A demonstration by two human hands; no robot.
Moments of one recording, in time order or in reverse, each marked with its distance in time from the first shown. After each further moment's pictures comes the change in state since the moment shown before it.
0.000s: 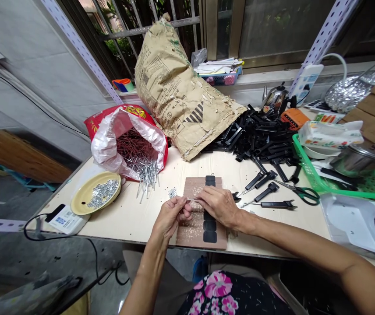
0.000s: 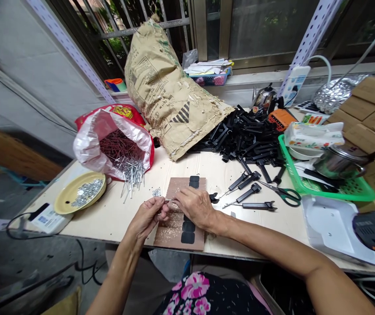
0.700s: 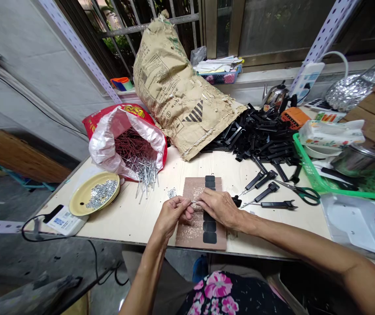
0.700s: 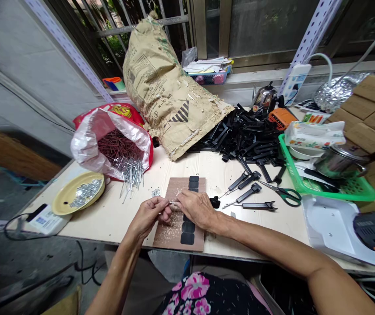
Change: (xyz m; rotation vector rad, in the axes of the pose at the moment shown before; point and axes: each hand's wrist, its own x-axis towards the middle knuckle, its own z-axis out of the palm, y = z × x) left_hand 0.003 -0.001 0.001 0.278 -0.041 0.046; right_hand -0.005 0.005 0.003 0.051 -0.115 0.016
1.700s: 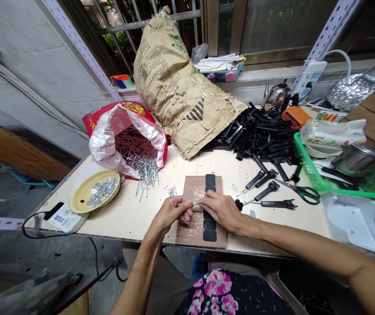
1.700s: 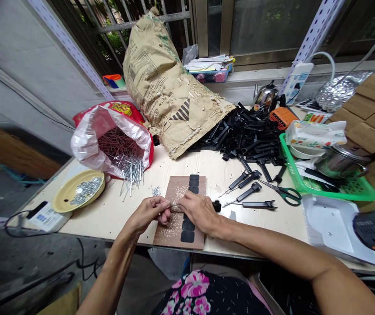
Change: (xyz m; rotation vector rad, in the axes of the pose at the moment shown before) left_hand 0.003 0.006 -0.008 0.148 -0.121 -0.106; right_hand -0.012 -0.001 0.006 0.163 -0.066 0.087
